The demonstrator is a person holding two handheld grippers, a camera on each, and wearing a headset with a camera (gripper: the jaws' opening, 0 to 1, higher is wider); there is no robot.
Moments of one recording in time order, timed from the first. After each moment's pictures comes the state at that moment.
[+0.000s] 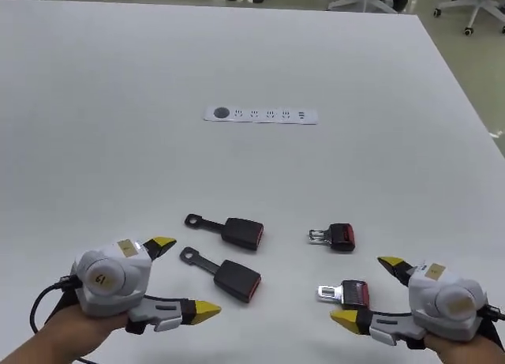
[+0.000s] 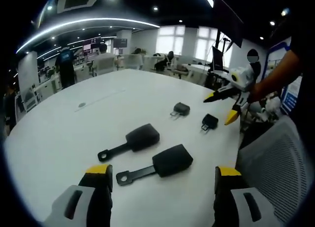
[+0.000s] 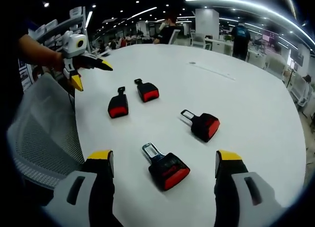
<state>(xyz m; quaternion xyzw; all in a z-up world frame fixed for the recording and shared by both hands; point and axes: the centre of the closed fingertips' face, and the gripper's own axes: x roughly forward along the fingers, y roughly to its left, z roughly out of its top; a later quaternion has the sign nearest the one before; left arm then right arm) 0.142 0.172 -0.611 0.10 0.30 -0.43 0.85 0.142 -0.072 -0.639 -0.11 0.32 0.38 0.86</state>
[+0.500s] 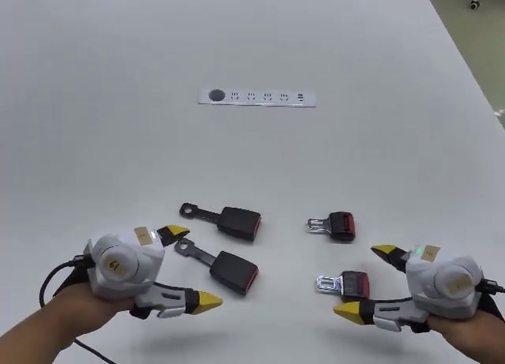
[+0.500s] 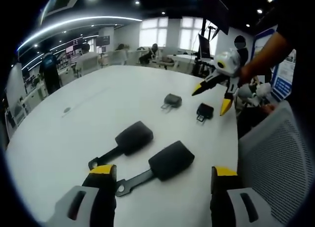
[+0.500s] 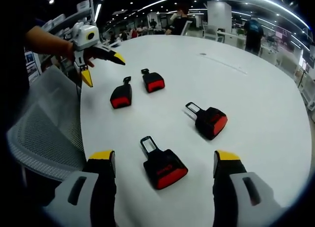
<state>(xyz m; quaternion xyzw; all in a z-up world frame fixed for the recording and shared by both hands) 0.154 0.151 -0.627 0.14 0.31 -0.48 0.81 0.149 -0.074 -0.657 -0.12 0.36 0.42 0.82</state>
